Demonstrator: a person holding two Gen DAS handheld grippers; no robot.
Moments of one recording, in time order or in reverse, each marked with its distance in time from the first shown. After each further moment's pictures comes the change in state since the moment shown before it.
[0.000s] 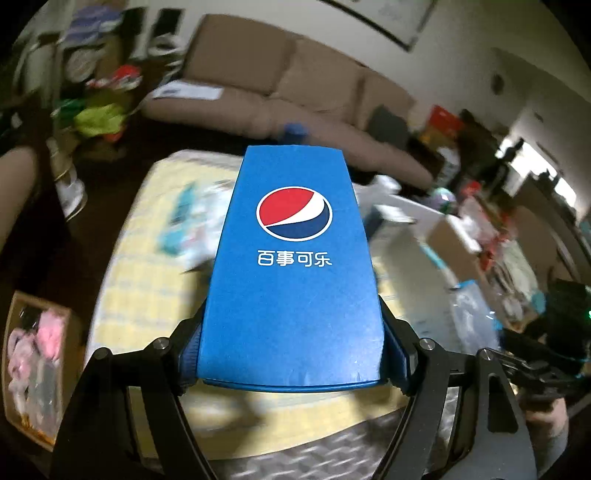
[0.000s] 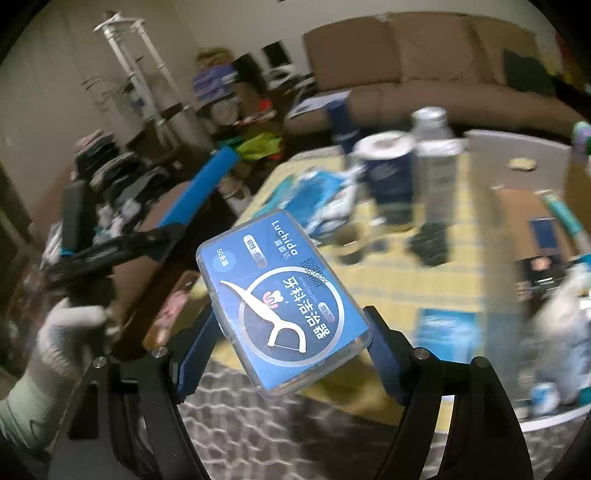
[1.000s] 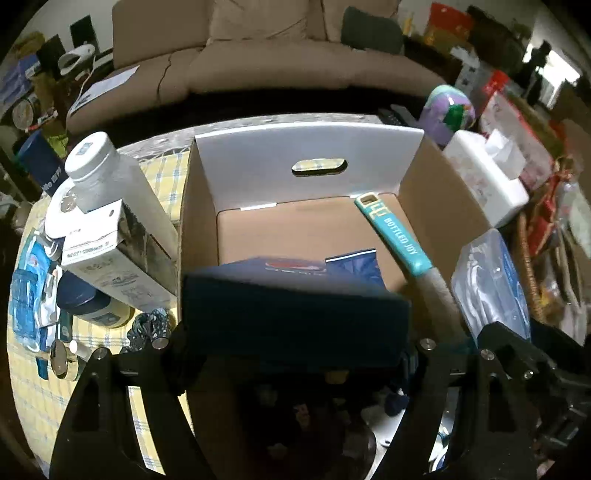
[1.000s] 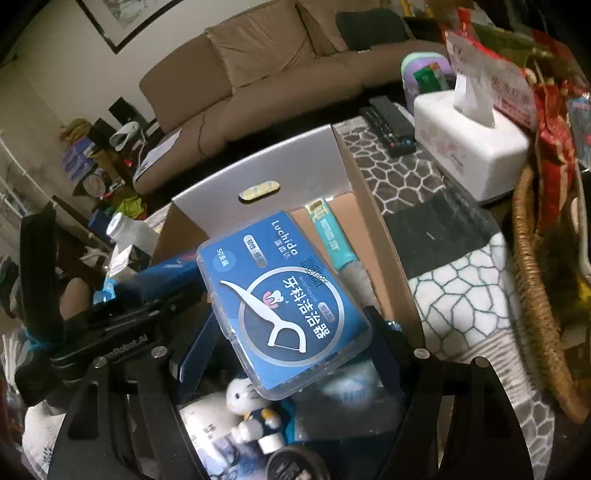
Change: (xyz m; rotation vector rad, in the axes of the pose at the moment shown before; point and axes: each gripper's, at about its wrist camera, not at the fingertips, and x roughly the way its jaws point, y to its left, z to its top) left arm 0.297 -0.309 0.029 0.167 0.264 0.261; right arm -0.044 -0.322 0.058 0.364 -0.001 -0.239
